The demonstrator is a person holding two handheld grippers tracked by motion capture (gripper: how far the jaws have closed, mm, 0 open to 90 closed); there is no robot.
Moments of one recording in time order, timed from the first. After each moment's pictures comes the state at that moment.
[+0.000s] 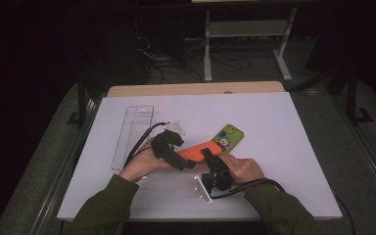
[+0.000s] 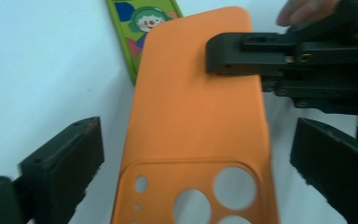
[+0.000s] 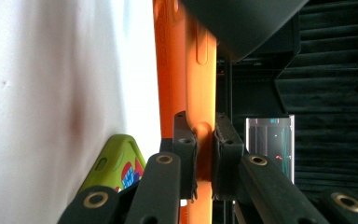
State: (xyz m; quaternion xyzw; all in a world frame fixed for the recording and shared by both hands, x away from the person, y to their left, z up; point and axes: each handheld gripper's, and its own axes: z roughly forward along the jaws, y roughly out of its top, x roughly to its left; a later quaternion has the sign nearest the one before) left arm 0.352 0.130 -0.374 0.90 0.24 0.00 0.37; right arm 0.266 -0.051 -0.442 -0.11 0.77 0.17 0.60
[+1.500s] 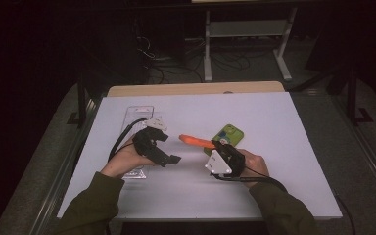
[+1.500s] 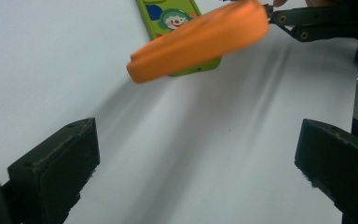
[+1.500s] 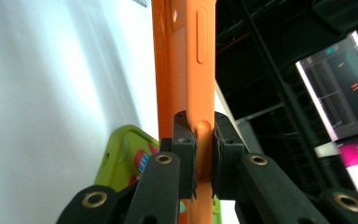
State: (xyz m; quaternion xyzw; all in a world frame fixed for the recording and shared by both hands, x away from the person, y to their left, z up) left arm 0.354 0.172 -0.361 0.89 0.24 0.02 0.38; right arm 0.293 -0.081 -0.419 0.11 0.82 0.29 0.48
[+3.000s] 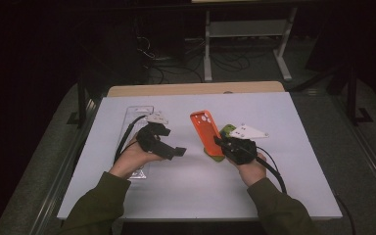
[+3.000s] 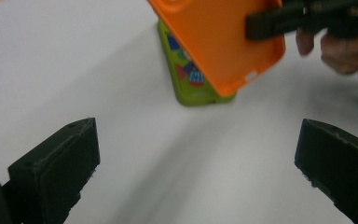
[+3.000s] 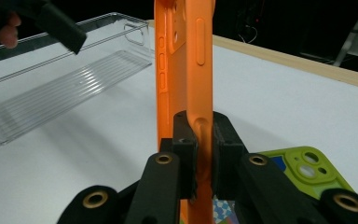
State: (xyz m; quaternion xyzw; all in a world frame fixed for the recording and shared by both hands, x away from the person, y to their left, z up) left arm 0.363 0.163 -0.359 0.85 0.30 0.04 0.43; right arm 0.322 -0.117 -0.399 0.39 0.75 0.50 0.21
